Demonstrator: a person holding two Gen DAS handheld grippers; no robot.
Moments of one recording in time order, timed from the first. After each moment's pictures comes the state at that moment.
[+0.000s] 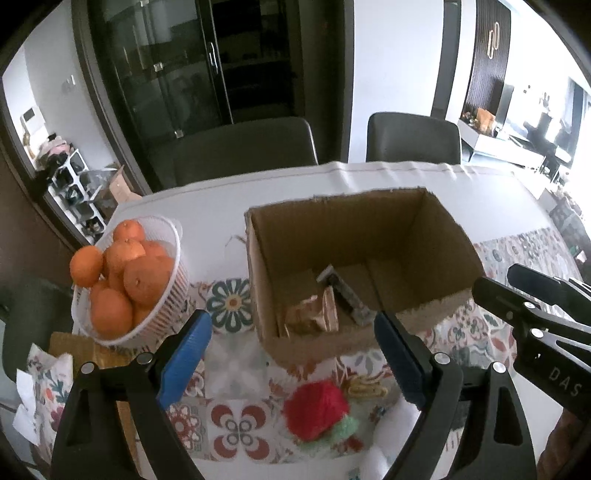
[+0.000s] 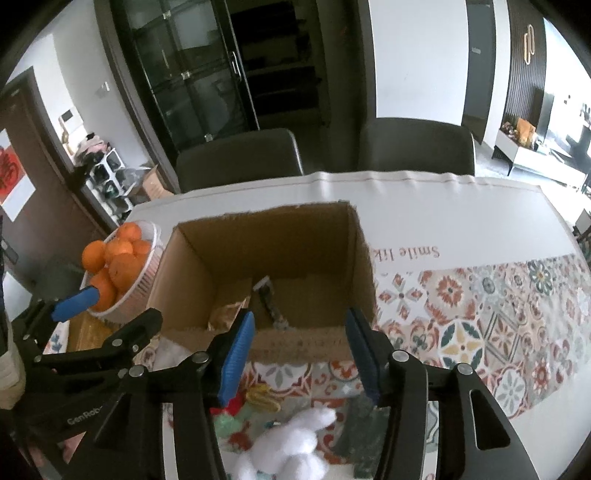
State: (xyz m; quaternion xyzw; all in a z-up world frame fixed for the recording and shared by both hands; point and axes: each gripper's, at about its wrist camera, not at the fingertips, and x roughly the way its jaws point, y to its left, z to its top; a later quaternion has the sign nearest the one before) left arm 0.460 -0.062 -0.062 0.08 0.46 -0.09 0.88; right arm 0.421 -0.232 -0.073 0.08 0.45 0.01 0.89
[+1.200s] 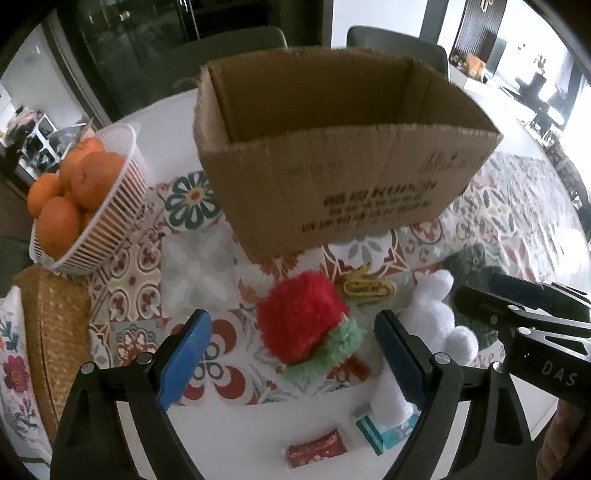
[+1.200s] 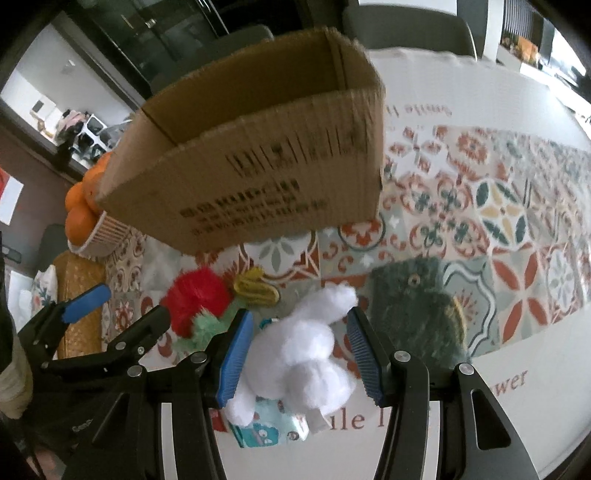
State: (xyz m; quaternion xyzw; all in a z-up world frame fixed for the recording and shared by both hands) left arm 0.419 -0.057 -0.159 0.09 0.56 -0.12 0.81; right arm 0.376 -0.231 -0.181 0.15 0.58 0.02 0.80
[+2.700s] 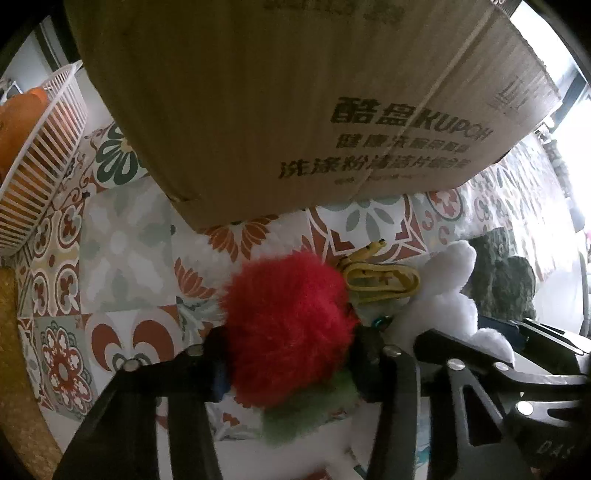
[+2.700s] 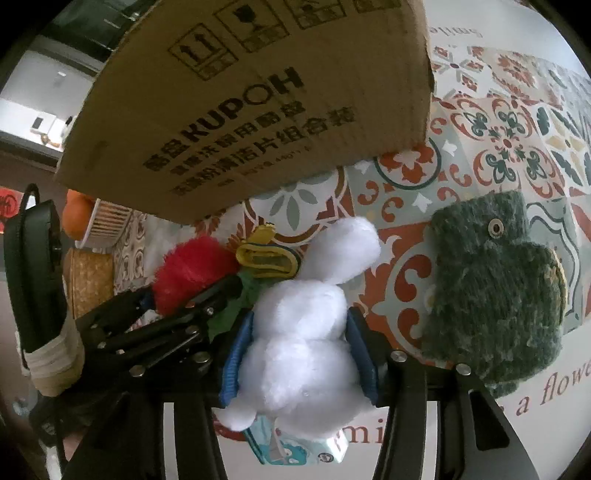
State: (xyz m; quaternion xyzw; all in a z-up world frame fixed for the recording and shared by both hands) left arm 0.446 -0.062 -0.248 0.05 0.62 -0.16 0.77; right arm 0.395 -0.209 -0.256 0.22 0.63 0.06 0.74
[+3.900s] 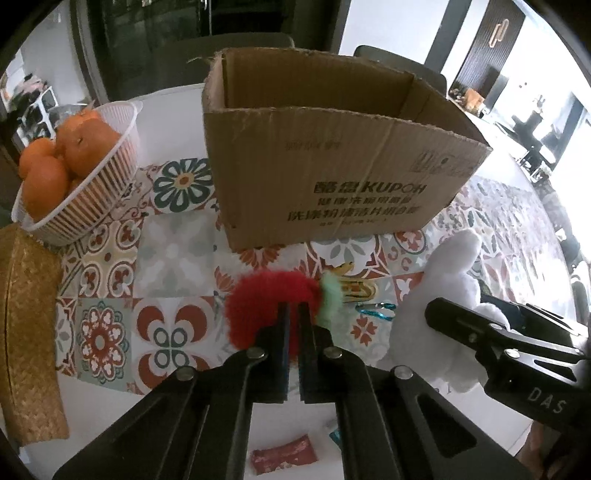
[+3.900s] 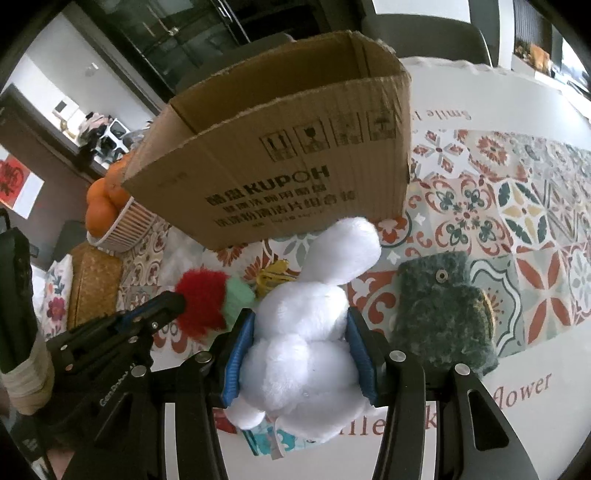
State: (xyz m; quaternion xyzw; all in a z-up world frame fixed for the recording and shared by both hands) left arm 0.385 -0.049 -0.184 0.02 0.54 -0.13 0.83; right arm 0.368 -0.220 -0.191 0.15 0.55 0.06 0.82
